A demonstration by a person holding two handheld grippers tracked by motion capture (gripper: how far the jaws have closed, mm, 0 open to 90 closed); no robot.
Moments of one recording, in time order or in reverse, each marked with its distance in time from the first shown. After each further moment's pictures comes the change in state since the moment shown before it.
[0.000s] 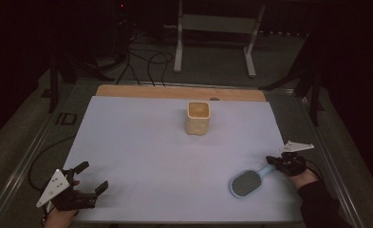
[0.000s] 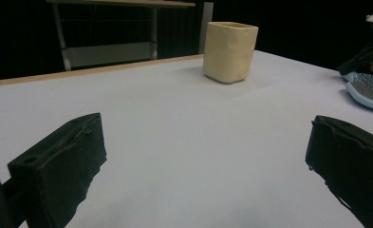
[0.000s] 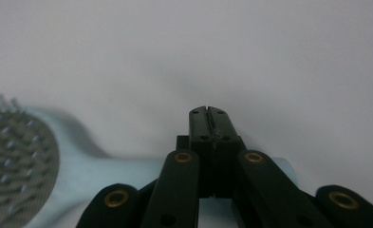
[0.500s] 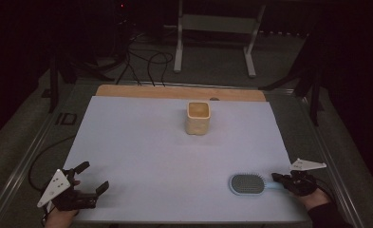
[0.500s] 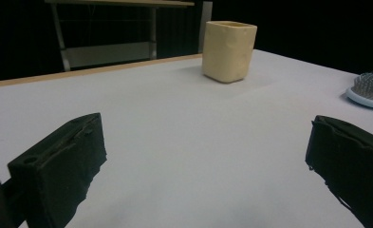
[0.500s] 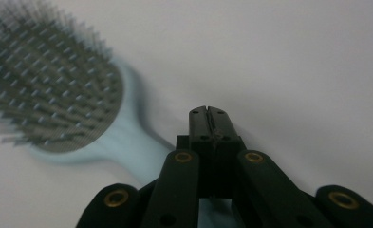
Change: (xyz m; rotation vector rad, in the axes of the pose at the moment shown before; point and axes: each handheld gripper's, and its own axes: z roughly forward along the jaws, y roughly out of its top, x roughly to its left) left arm -0.001 0.000 0.001 0.004 -0.004 0.005; right arm 0.026 -0.043 -0.034 0.010 0.061 0.041
